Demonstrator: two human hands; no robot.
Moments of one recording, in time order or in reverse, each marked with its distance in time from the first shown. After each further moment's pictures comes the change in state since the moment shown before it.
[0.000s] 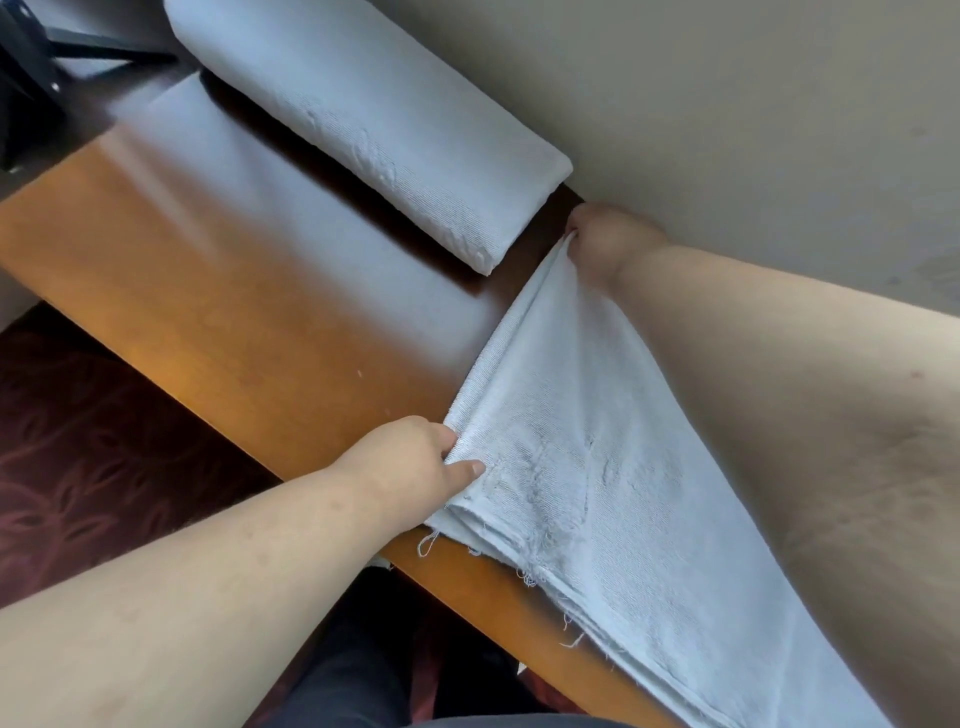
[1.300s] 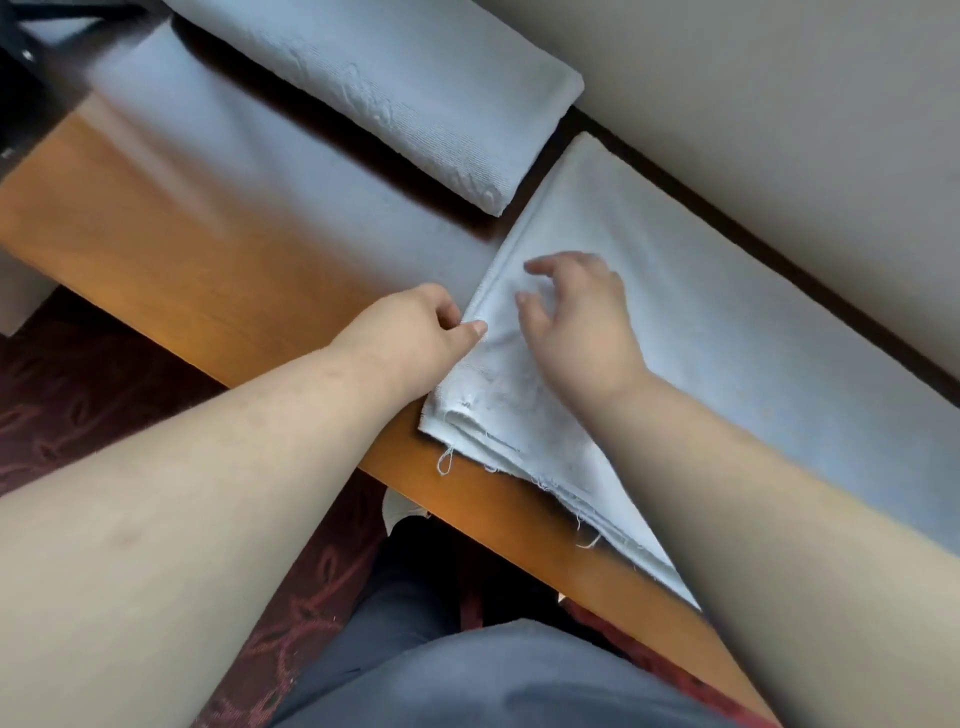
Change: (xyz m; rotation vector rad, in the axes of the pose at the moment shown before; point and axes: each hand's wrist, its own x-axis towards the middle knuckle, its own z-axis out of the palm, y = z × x) left_hand 0.029 -0.008 -0.049 -0.133 0.225 -0.044; right_hand -0.138 -0.059 0.083 0.597 0.329 0.009
